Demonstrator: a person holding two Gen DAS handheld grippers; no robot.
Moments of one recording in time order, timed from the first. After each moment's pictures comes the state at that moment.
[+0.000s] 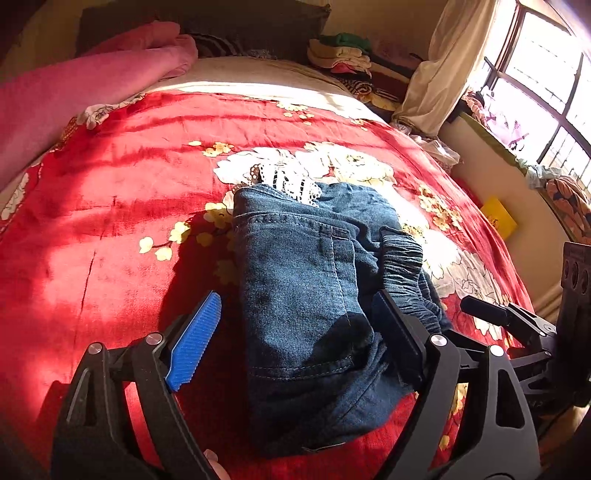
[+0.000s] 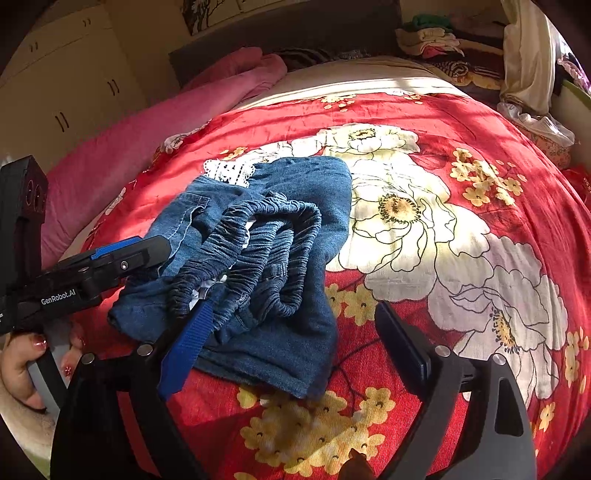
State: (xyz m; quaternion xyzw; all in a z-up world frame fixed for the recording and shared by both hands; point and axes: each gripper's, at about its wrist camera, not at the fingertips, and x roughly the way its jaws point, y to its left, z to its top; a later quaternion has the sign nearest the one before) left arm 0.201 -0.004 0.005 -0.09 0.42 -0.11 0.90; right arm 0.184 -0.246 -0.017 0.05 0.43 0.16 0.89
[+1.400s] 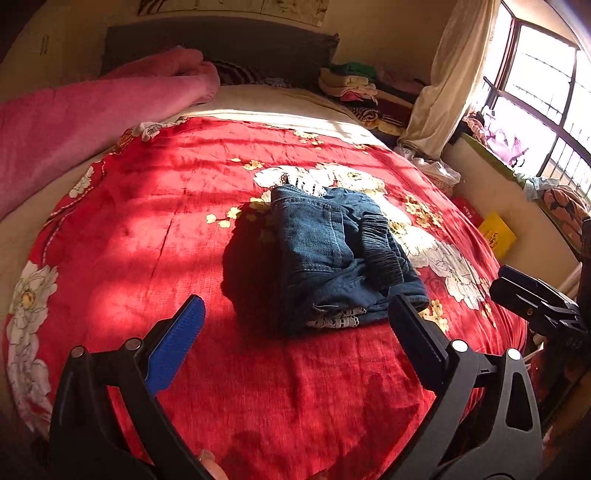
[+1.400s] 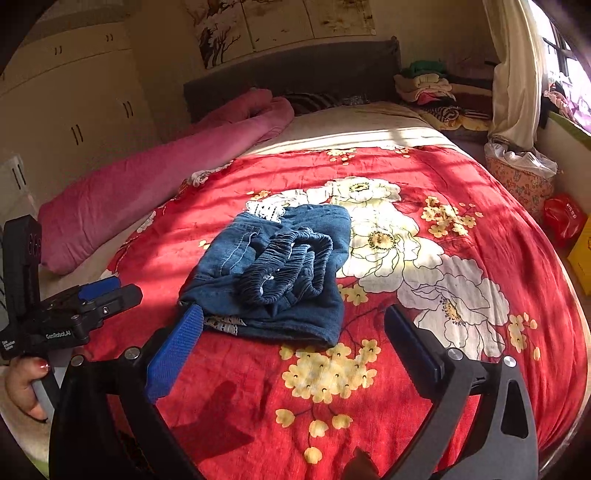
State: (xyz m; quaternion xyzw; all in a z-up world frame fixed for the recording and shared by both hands) left arm 0.089 0.022 0.044 -0.09 0.37 -0.08 0.92; right arm 0.089 -0.249 0.050 0.04 0.35 0.15 0.92
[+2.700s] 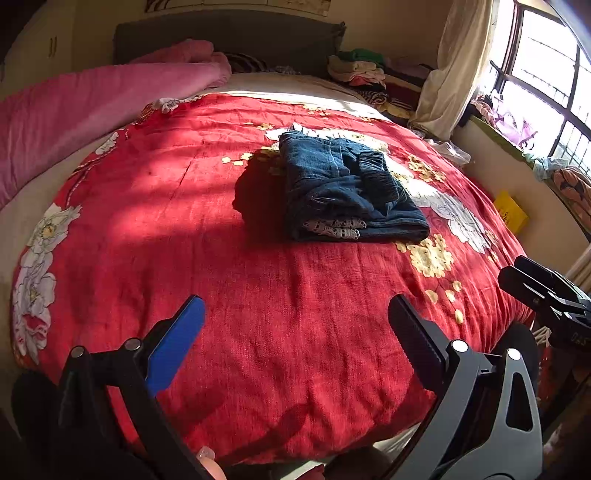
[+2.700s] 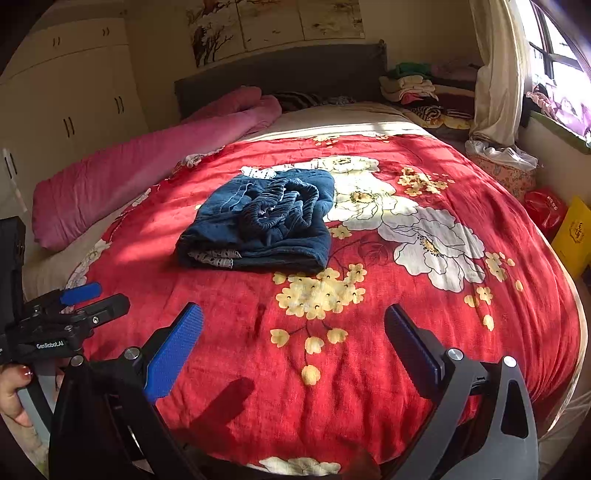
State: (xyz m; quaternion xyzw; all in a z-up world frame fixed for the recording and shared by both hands) left arm 0.017 0.008 0.008 -0.07 0.39 -0.05 0.92; right arm 0.015 -0.248 0.015 0.03 0.35 0.12 0.93
